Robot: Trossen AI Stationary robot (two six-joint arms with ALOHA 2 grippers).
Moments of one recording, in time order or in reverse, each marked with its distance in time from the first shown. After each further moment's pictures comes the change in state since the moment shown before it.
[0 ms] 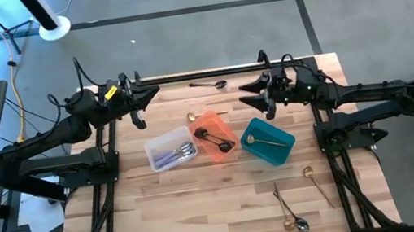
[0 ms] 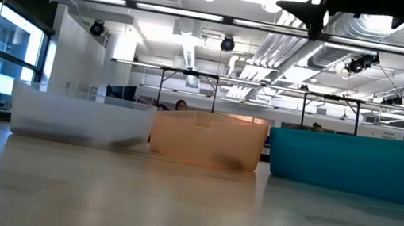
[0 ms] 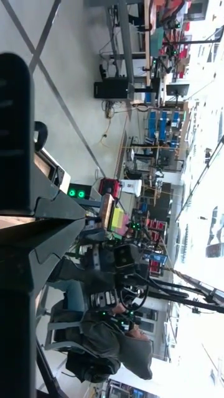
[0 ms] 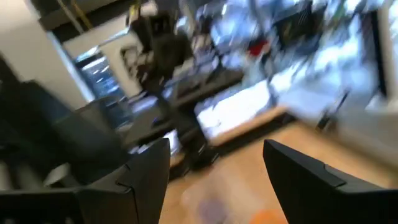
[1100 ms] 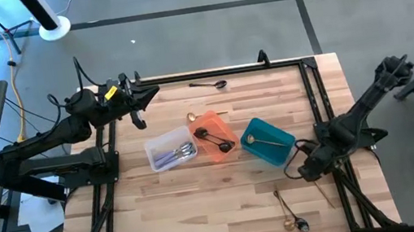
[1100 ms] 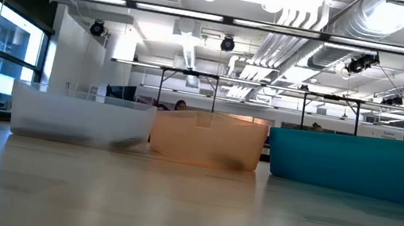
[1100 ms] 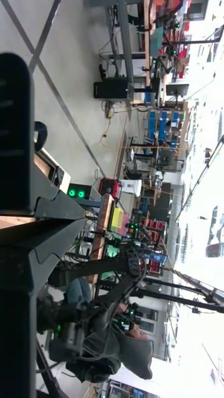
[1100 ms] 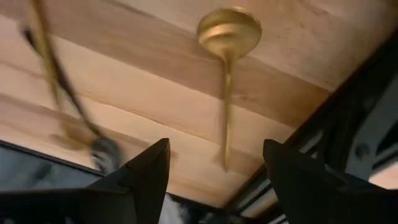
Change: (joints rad) left arm 0.000 0.000 0.000 0.001 0.001 0.001; right arm 0.945 0.012 -0.057 -1.274 -0.160 1.529
